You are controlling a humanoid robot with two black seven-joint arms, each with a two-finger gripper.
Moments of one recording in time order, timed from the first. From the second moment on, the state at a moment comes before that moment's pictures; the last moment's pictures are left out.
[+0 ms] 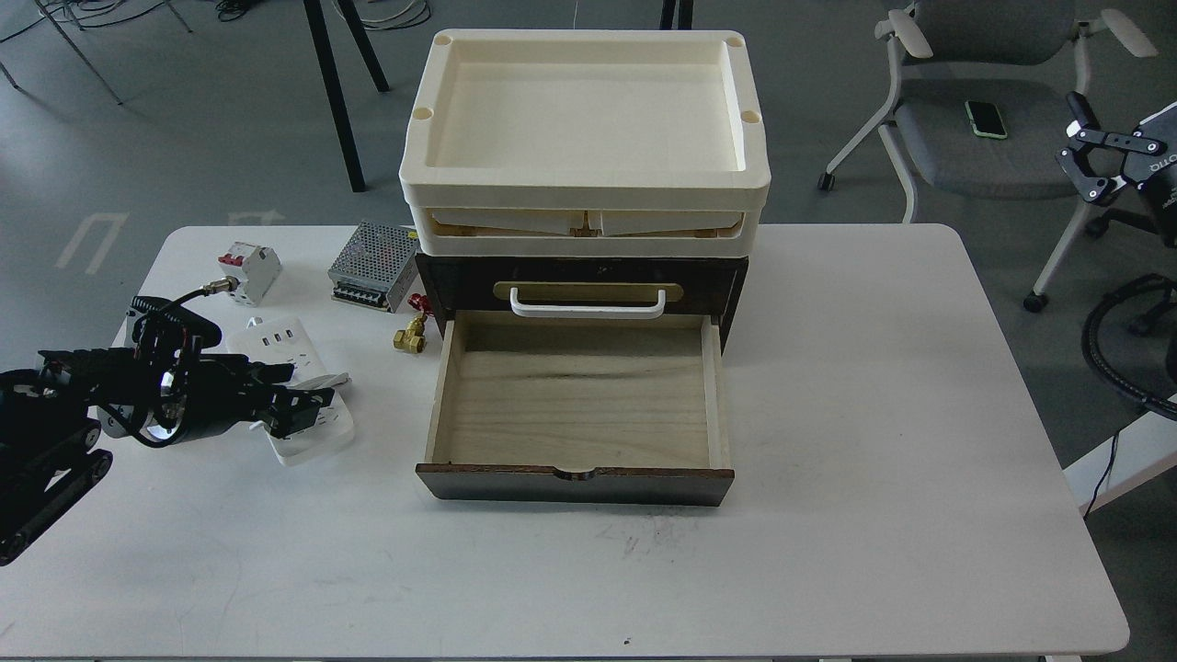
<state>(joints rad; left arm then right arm) -0.54 0.67 -0.65 -0.87 2.18 -0.24 -0.49 0.64 -0.72 0.85 0.83 0.06 0.49 0.37</state>
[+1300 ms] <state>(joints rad) -0.60 0.98 -0.66 -1.69 1.45 -0.49 -0.49 0.59 -0.73 0.90 0.83 0.06 0.49 0.37</state>
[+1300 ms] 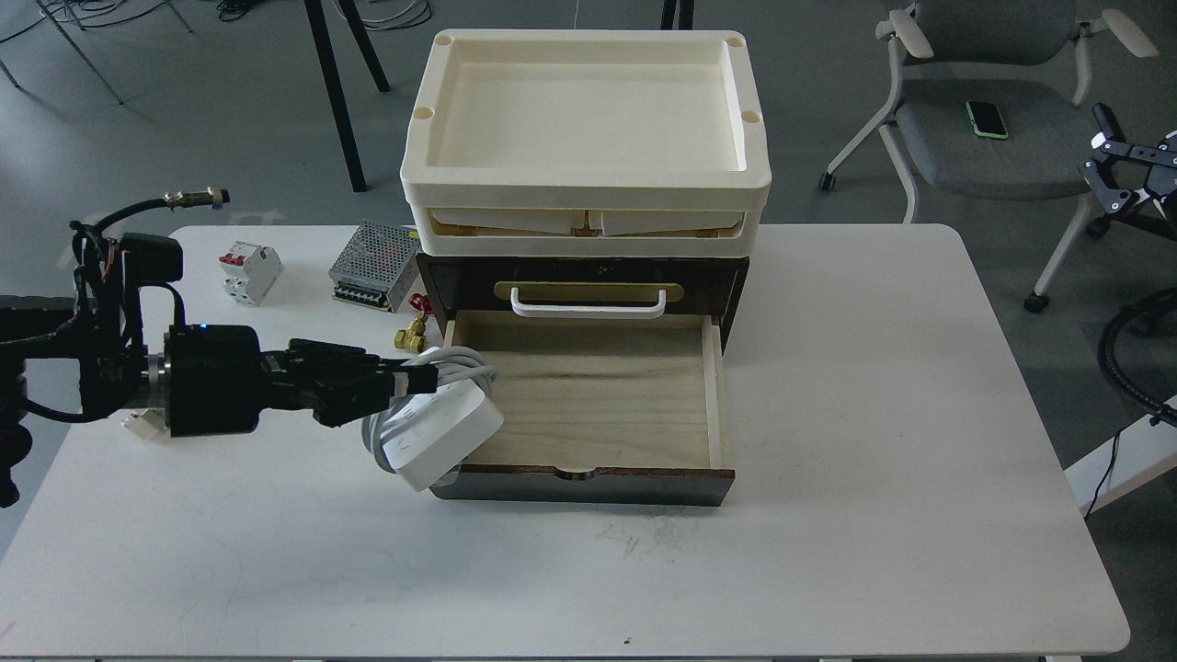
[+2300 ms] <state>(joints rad) -0.63 0.48 -0.58 -1.14 1.36 -0.49 -0.49 0.56 -0.73 0.90 0.82 0.06 0.49 0.37</state>
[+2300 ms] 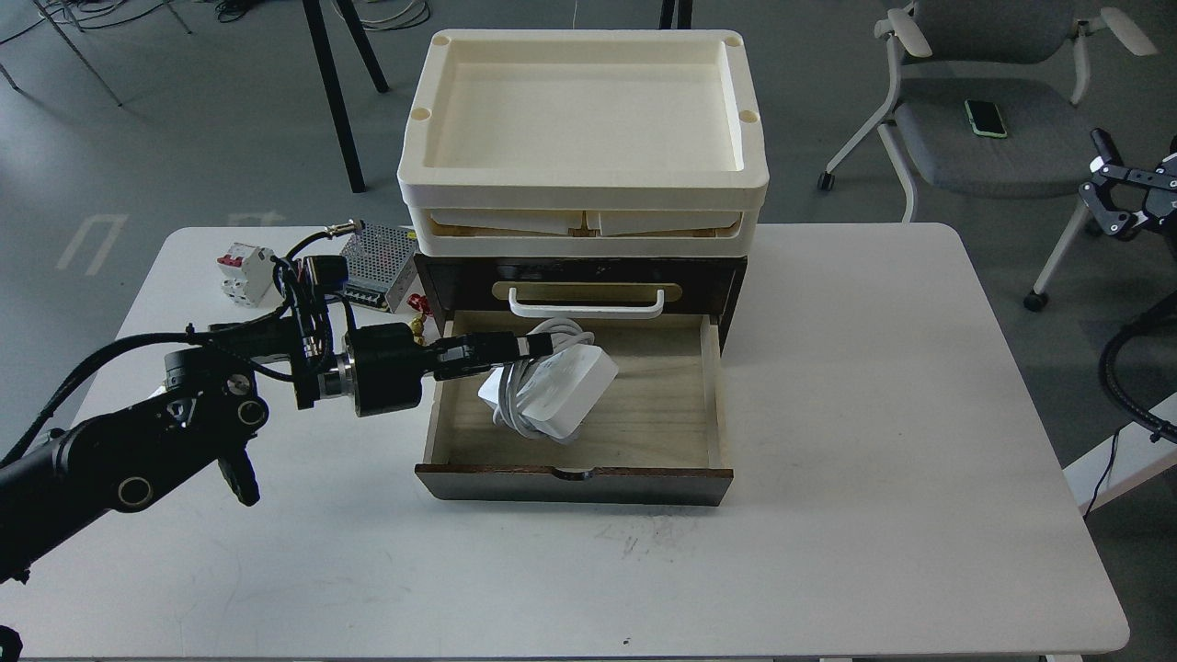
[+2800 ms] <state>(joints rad) -0.60 0.35 -0.56 -1.04 1.36 -0.37 -0.49 0.55 -0.73 0.90 0.82 0.06 0.49 0.37</state>
